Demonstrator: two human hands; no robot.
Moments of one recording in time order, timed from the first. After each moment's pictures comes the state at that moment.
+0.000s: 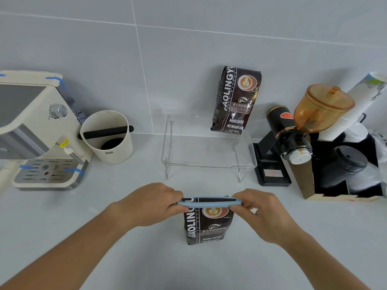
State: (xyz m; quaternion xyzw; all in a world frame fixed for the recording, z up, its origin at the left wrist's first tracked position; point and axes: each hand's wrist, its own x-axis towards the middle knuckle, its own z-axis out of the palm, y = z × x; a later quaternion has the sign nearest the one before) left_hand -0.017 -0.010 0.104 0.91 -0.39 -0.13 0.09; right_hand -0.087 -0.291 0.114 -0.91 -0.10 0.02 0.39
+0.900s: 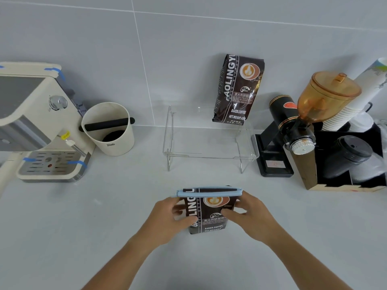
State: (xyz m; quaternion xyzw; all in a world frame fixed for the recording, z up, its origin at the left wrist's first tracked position) left_hand -0.075 -0.032 0.040 0.80 -0.06 -0.18 0.56; right_hand -0.096 -0.277 0.061 -0.84 0.06 0.13 0.52
